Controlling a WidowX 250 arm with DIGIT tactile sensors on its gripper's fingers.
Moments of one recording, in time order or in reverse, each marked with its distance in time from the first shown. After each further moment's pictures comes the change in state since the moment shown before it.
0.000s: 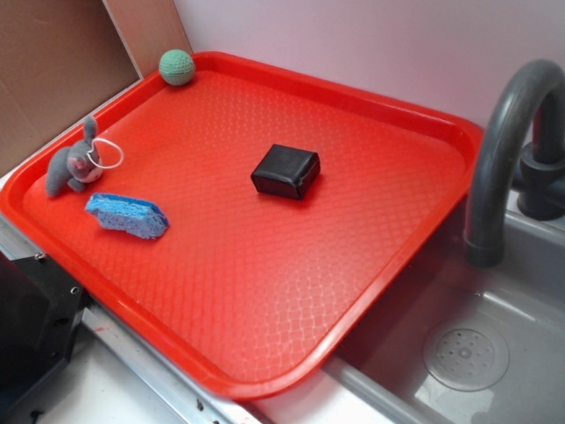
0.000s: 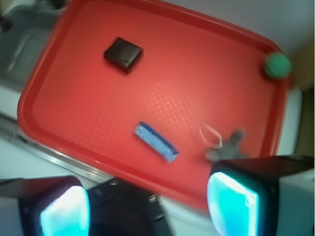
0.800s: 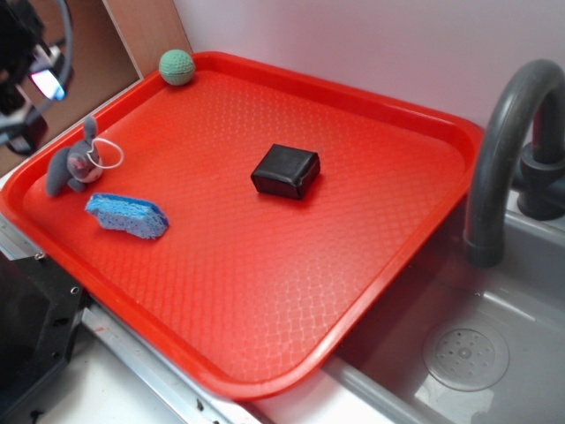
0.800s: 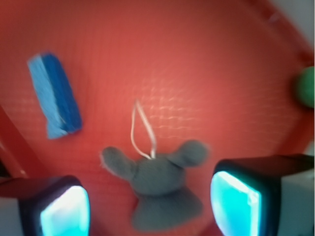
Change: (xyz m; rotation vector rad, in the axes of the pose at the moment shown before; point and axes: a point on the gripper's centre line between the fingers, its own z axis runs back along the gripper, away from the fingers) arm -0.017 0.078 -0.114 0.001 0.084 -0.430
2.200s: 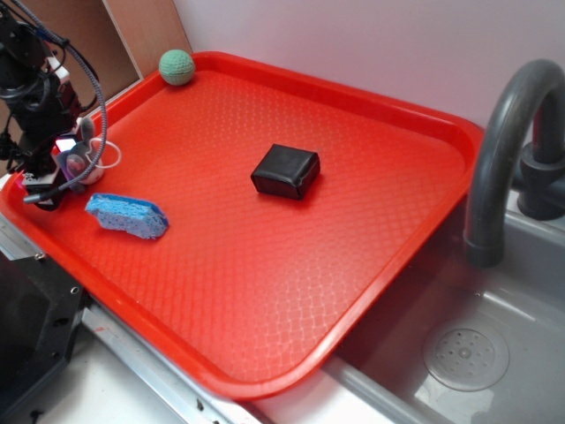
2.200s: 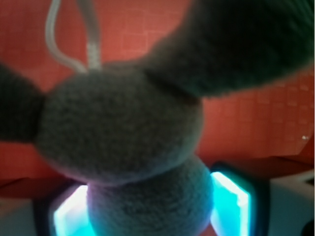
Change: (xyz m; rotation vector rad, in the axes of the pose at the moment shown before) arm -0.034 0.009 -0.057 0.009 0.148 0.039
